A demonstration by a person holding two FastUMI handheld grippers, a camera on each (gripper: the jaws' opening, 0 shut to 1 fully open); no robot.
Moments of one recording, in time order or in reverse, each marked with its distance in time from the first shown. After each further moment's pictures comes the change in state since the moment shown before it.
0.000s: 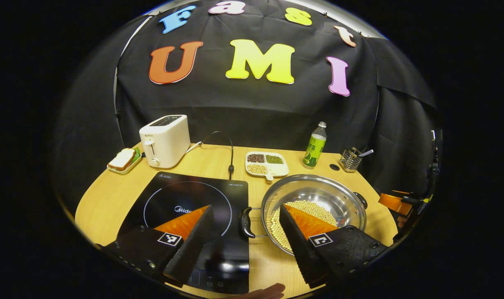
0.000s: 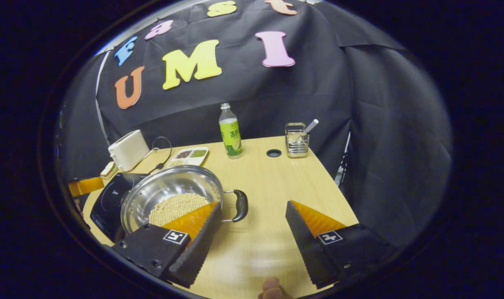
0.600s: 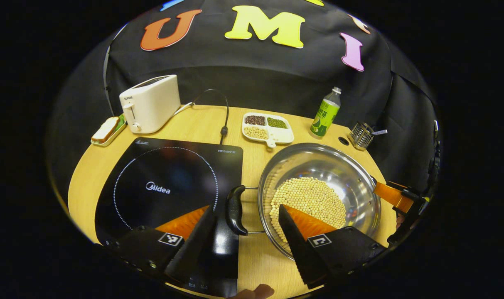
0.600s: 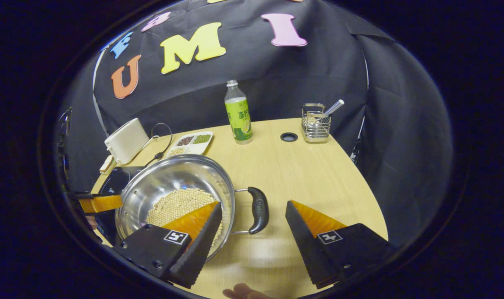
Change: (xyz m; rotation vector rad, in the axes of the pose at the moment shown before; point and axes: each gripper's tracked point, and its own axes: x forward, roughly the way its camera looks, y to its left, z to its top) left arm 0.048 -0.016 -0.055 -0.049 0.285 -0.042; right arm 0.062 0.025 -0.016 0.007 0.137 0.028
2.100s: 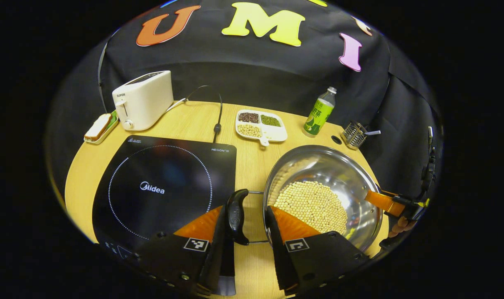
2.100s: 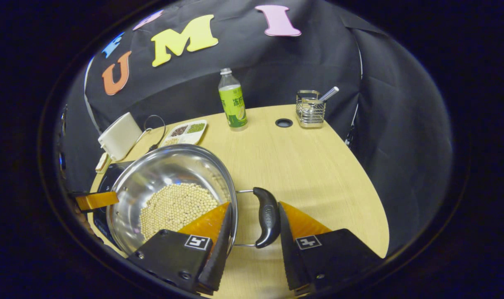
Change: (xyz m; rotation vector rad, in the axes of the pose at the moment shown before) left arm -0.022 0.001 0.015 -0.013 -0.023 -0.024; right arm -0.028 0.004 -0.011 0.036 0.071 -0.062
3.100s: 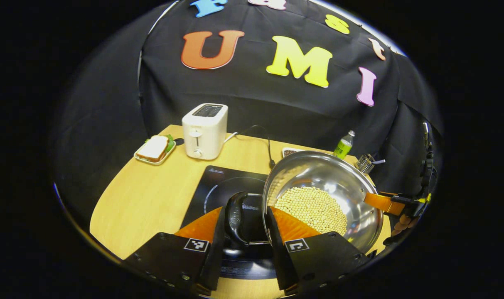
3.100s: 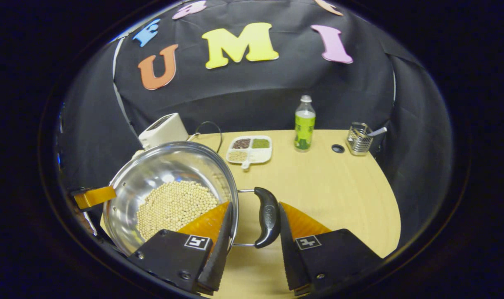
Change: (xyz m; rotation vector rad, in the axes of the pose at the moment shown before) left arm -0.125 0.158 0.050 -0.069 -0.188 0.121; right arm -0.050 0.203 0.030 -0.138 -0.045 0.148
